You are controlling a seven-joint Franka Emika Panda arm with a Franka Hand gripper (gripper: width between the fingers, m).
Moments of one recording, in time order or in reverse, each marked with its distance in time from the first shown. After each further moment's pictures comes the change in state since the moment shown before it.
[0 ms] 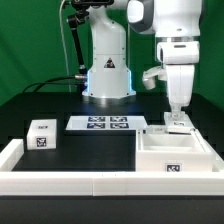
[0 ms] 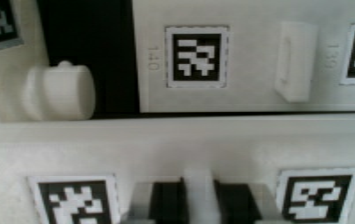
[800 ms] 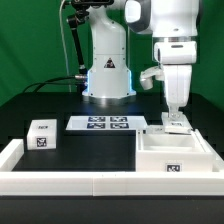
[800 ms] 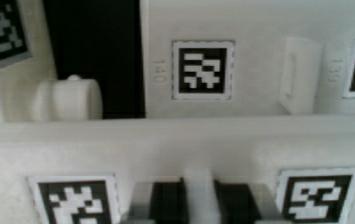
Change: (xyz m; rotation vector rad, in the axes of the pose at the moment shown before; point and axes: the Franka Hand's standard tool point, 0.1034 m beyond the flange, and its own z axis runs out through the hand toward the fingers) arm -0.005 0.002 0.000 -0.001 0.000 -0.007
